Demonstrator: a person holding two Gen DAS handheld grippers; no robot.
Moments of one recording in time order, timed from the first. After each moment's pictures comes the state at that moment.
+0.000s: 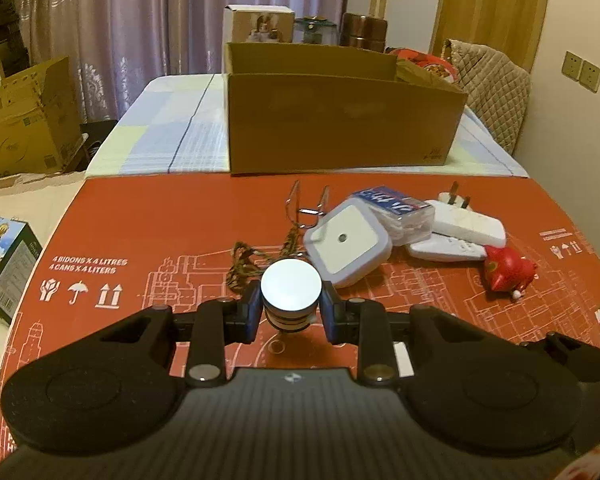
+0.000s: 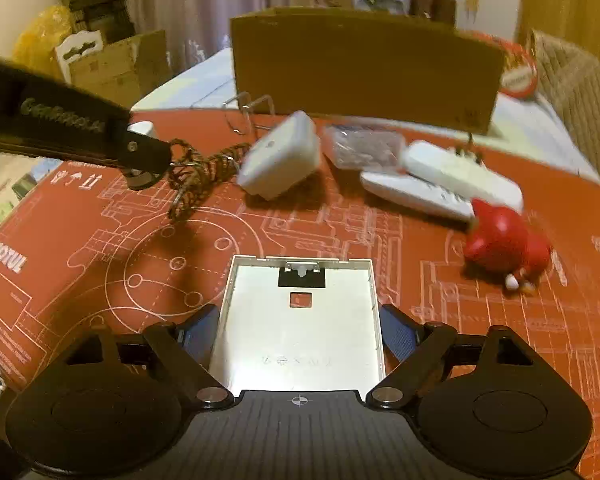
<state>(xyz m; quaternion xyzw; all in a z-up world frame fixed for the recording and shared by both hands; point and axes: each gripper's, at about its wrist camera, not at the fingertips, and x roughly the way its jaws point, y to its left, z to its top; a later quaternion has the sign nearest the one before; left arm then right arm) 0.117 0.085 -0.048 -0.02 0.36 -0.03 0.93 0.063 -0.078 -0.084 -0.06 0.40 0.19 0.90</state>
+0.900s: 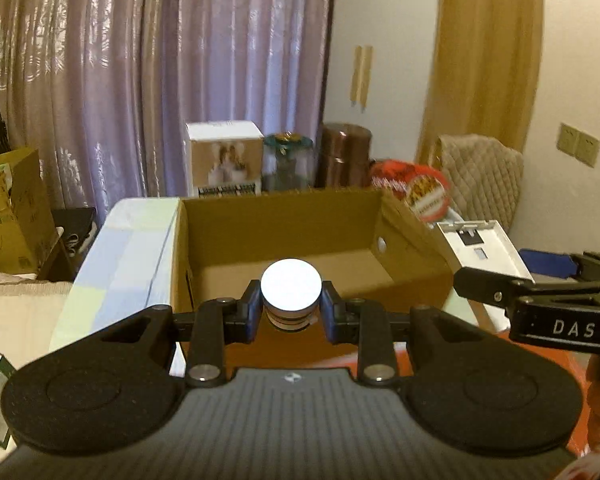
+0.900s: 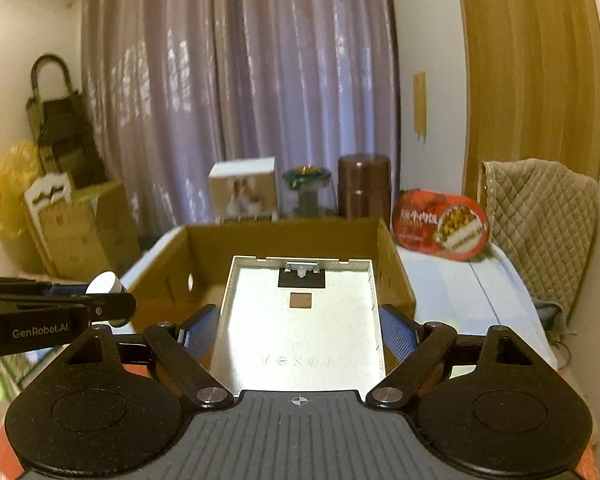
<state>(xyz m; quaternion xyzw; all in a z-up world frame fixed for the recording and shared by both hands) 0.272 0.063 0.060 -0.02 0.26 -0.05 0.96 0.241 -0.136 0.089 0.00 0.23 0.18 0.96</state>
